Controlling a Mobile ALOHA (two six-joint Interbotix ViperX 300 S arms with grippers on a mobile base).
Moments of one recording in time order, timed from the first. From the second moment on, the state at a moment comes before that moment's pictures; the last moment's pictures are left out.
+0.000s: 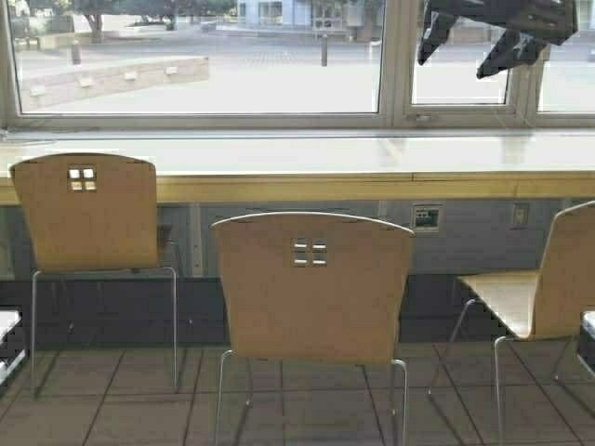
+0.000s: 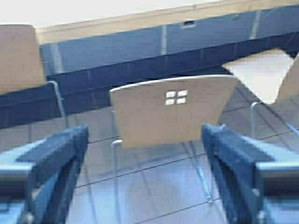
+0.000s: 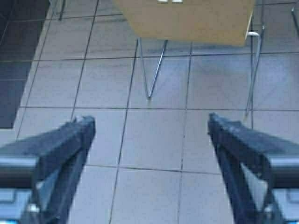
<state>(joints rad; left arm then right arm) -0.31 -1.12 1.17 0.03 0.12 -0.05 0.34 -0.33 0.82 0.18 0.12 0.05</state>
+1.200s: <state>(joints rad) -0.31 -0.22 0.97 -0.64 -0.07 -0.47 0.35 0.15 0.74 0.99 0.17 0.12</state>
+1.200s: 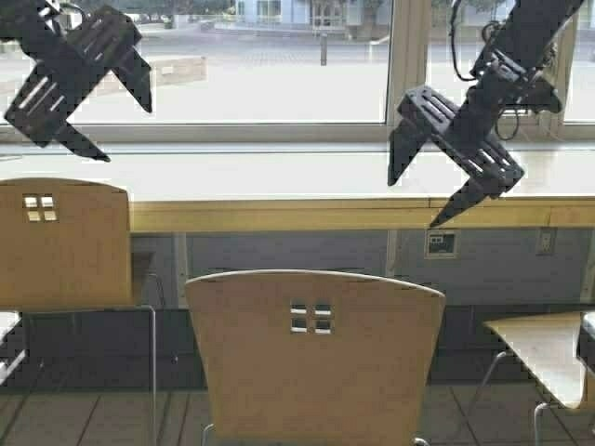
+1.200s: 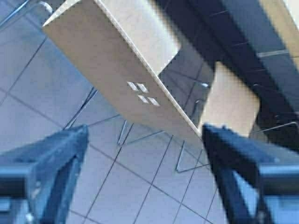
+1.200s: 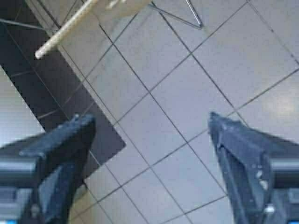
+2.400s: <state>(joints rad) -0.50 0.37 0.85 -0.97 0.06 -0.52 0.46 0.45 0.79 1.24 0.14 0.12</state>
